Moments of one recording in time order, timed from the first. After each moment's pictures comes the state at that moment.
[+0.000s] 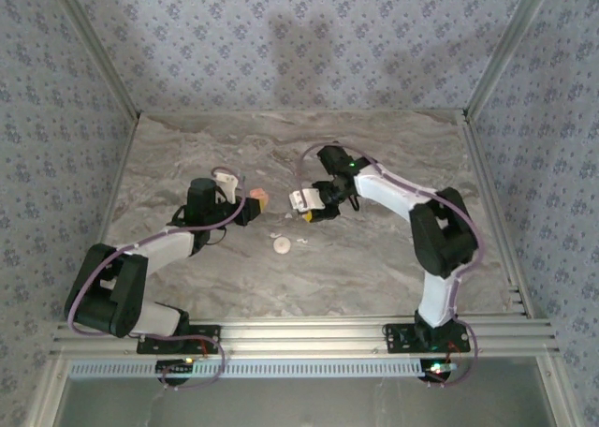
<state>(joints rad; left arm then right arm) -0.33 1.39 0.56 0.30 0.50 -0.37 0.56 1.83 1.34 -0.67 -0.54 -1.30</state>
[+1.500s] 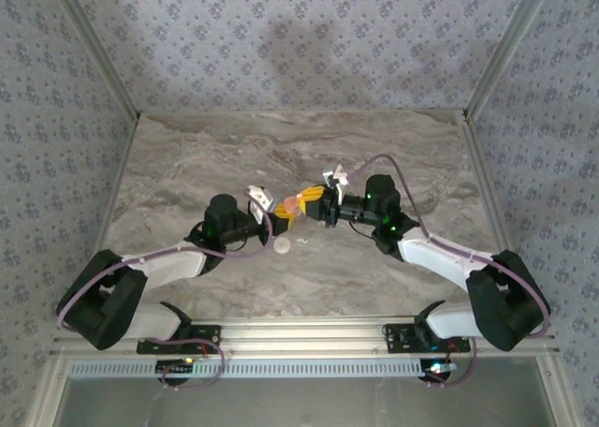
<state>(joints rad) -0.61 1.32 0.46 0.61 0.50 -0.06 0.59 1.32 0.64 0.61 -0.66 0.25</state>
